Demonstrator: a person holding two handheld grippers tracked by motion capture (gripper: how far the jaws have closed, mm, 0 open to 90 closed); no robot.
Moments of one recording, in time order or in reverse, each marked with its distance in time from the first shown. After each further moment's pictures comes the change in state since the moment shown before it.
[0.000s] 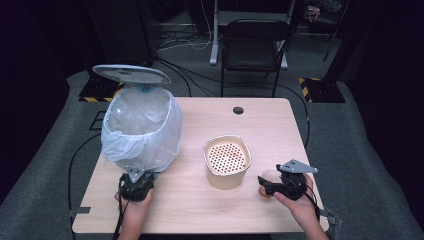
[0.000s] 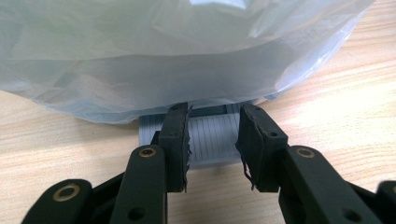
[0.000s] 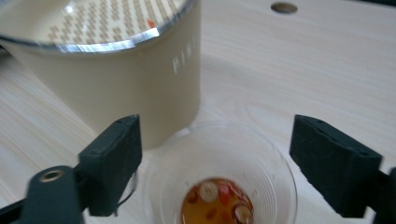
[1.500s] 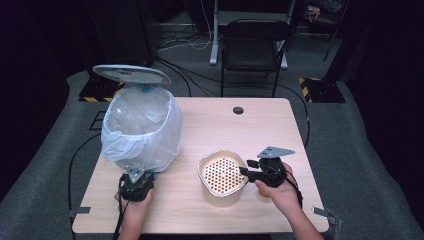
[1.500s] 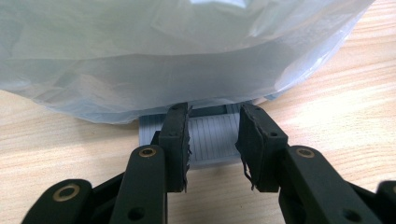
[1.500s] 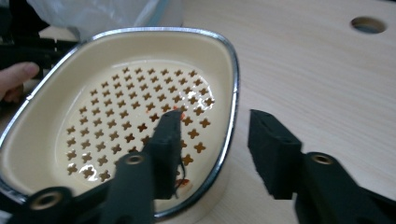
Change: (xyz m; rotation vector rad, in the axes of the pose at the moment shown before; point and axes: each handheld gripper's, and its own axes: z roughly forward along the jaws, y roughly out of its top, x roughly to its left) left arm -0.001 0.000 0.000 -0.007 -0.002 -0.010; right arm 0.037 0.053 0.019 0.057 0.175 -0.028
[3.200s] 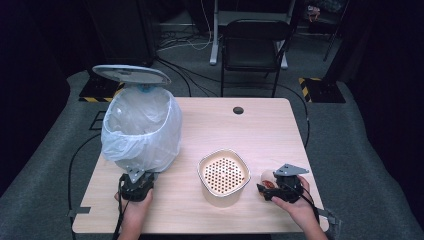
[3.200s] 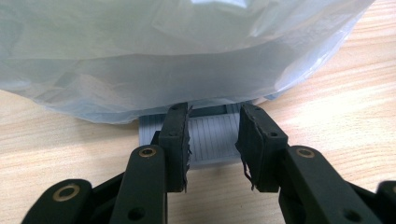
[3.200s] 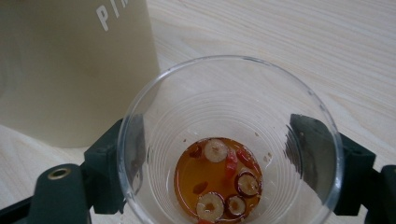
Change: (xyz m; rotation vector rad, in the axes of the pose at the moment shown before) left arm 0.001 0.000 0.000 0.006 -0.003 0.007; right arm -0.038 -0.076 -0.003 0.089 -0.144 -0.008
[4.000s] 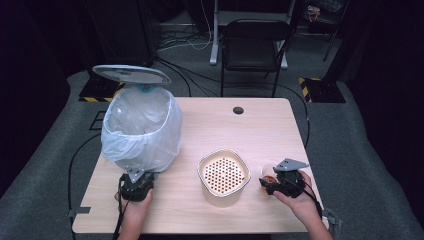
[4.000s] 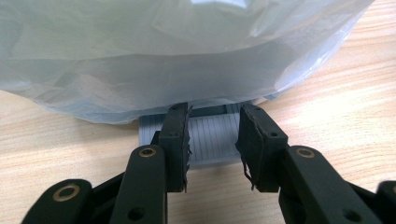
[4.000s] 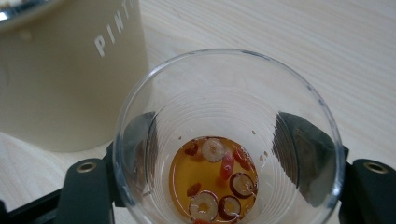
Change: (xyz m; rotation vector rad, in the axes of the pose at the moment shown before) left arm 0.000 0.000 0.001 -0.008 0.003 -0.005; right arm -0.005 0.019 -0.008 0.017 -0.025 -0.069
